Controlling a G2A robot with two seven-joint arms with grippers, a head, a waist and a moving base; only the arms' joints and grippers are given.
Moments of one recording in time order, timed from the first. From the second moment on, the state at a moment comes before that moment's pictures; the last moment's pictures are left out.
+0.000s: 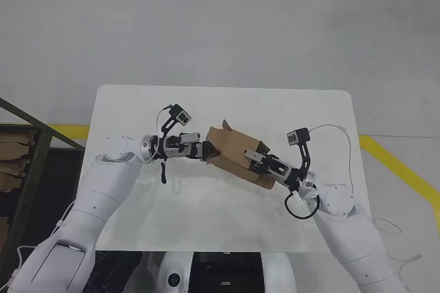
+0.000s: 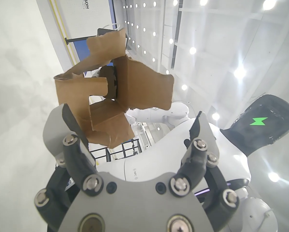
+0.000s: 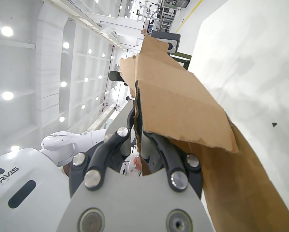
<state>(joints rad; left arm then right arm) 0.97 -1.12 -1.13 -1.15 -0.80 -0.36 -1.43 -1.32 -1.20 1.16 -1.54 0.36 -0.47 0.78</state>
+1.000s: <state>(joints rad) 0.97 -1.13 -1.12 -1.17 -0.78 -0.35 -1.43 -1.29 -1.21 1.11 -1.51 0.43 -0.50 0.85</state>
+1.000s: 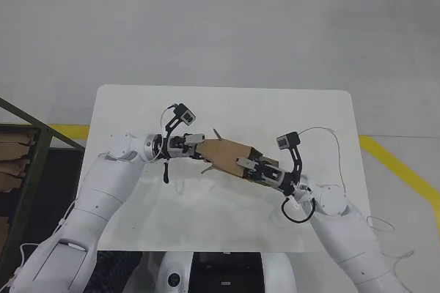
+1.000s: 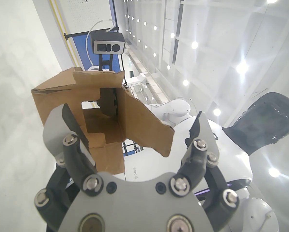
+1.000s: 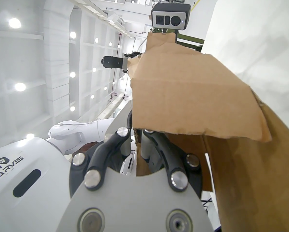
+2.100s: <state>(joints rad) 1.00 -1.13 -1.15 -1.20 -0.77 -0.34 -1.43 -1.32 -1.21 1.18 -1.46 0.35 -0.50 0.59</state>
